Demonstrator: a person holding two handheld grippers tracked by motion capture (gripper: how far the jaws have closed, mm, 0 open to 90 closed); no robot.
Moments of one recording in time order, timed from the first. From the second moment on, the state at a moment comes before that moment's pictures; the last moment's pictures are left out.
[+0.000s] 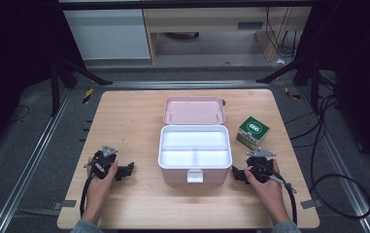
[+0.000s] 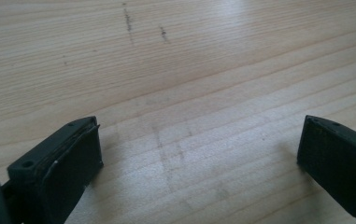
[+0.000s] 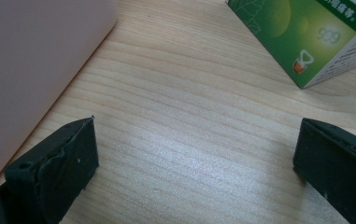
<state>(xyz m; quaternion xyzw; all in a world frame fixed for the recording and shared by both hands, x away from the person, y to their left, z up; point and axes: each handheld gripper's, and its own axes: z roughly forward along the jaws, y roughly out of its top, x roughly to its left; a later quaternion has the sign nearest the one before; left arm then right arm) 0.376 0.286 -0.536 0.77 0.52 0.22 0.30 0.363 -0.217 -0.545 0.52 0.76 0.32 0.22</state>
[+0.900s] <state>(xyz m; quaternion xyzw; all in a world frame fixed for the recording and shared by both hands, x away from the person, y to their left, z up) 0.305 0.179 -0.518 0.83 0.38 0.18 0.36 0.306 -0.191 -0.526 0.43 0.81 0.34 0.19</state>
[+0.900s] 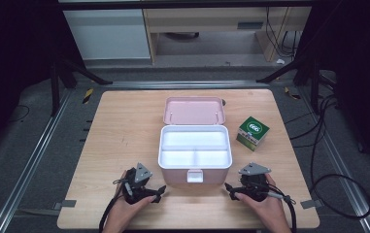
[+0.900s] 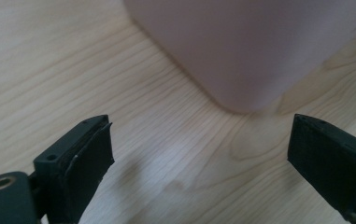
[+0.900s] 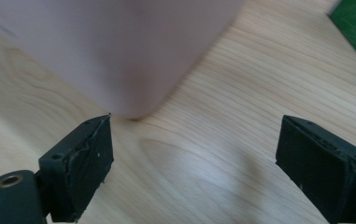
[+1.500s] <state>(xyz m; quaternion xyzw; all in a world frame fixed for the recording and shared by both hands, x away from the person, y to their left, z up) 0.310 0.156 -0.508 0.82 0.34 0.17 0.42 0.310 -0.161 -0.518 0.38 0.82 0.39 0.18</state>
